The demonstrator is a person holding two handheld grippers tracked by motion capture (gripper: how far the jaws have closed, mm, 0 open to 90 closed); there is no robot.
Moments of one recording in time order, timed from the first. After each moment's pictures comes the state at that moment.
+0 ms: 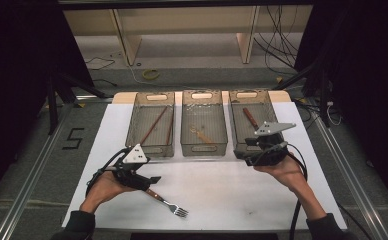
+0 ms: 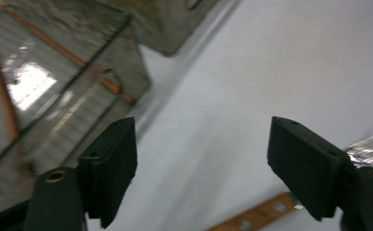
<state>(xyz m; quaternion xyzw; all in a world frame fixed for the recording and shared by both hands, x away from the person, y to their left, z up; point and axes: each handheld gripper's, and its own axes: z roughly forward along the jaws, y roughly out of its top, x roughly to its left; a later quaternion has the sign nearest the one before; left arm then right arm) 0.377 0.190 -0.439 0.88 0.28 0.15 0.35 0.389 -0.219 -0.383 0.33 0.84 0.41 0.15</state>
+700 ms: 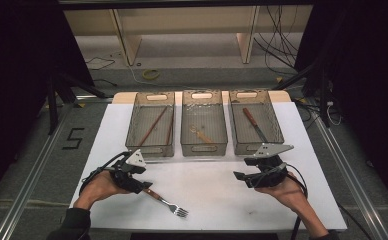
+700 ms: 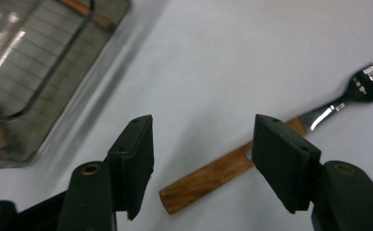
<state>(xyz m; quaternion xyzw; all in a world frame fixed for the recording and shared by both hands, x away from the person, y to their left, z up) 0.375 0.199 -0.453 0.93 0.23 0.09 0.26 0.359 -0.221 -0.415 0.32 0.86 0.39 0.12</state>
